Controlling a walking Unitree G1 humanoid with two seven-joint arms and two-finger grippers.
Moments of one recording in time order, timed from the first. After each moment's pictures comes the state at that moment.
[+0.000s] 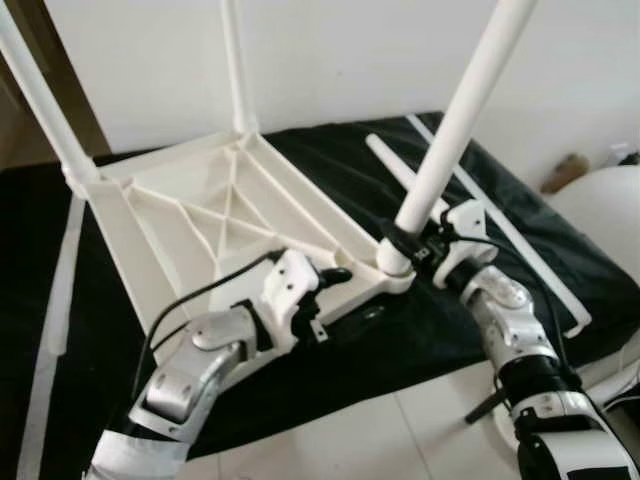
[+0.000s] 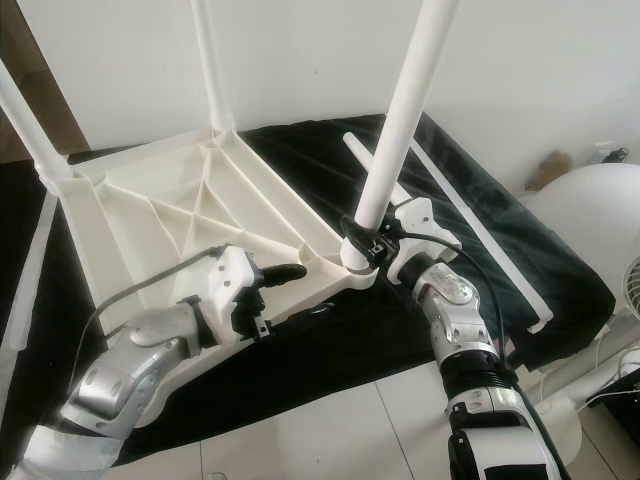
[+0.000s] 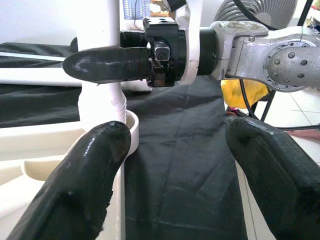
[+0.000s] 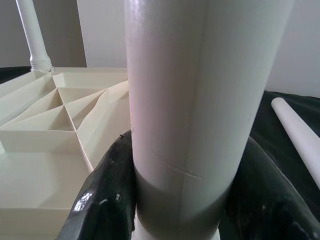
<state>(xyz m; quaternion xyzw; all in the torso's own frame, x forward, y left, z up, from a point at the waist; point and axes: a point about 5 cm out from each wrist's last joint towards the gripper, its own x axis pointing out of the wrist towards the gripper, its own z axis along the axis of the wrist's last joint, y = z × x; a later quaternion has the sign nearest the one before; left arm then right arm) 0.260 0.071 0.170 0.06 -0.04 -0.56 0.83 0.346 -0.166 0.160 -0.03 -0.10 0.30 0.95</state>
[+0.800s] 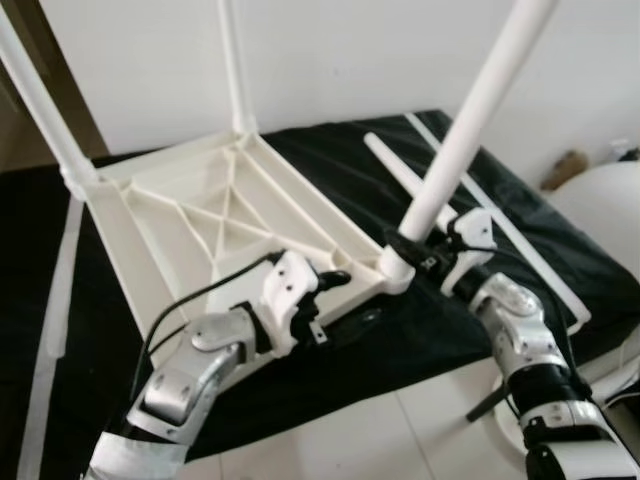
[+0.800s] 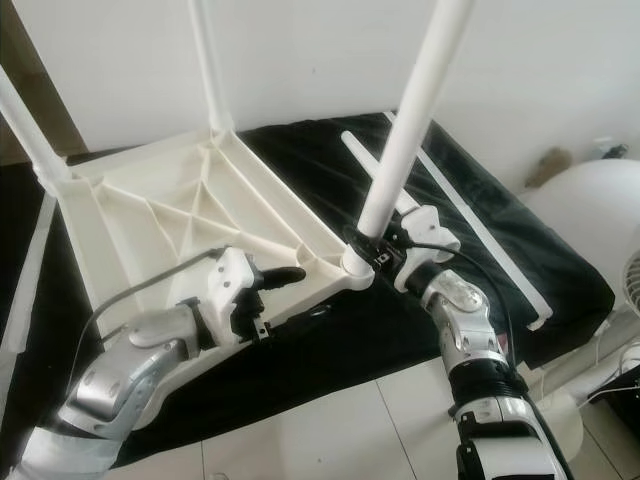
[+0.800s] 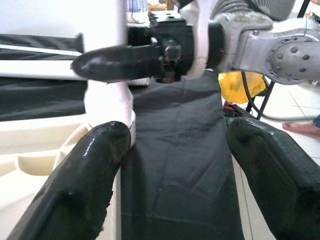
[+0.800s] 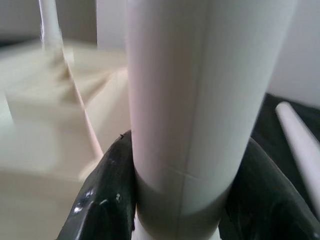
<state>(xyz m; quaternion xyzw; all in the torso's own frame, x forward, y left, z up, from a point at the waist) 0.258 0.073 0.169 0.06 -0.02 -0.56 0.83 0.345 -0.167 0.157 -0.11 -0.08 0.32 0.94</state>
